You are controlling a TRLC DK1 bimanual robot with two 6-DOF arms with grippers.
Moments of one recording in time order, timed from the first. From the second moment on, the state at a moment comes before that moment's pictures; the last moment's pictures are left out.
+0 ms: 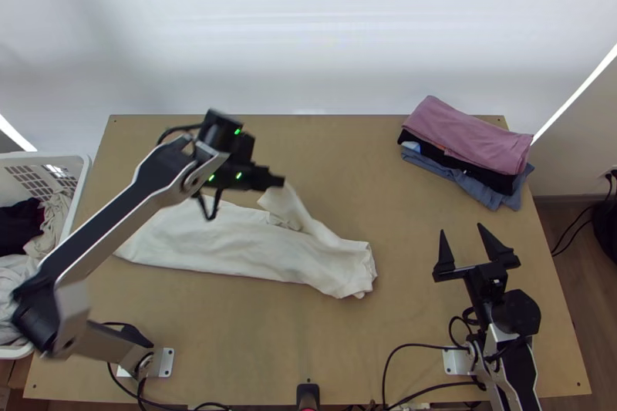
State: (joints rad) left arm -0.54 1.64 1.62 -0.81 0.23 -0.38; right arm 0.15 -0.01 0.01 0.01 0.00 -0.12
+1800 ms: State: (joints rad) left arm 0.07 1.22 1.47 -1.13 0.06 -0.06; right arm 0.15 -0.01 0.01 0.01 0.00 -0.12
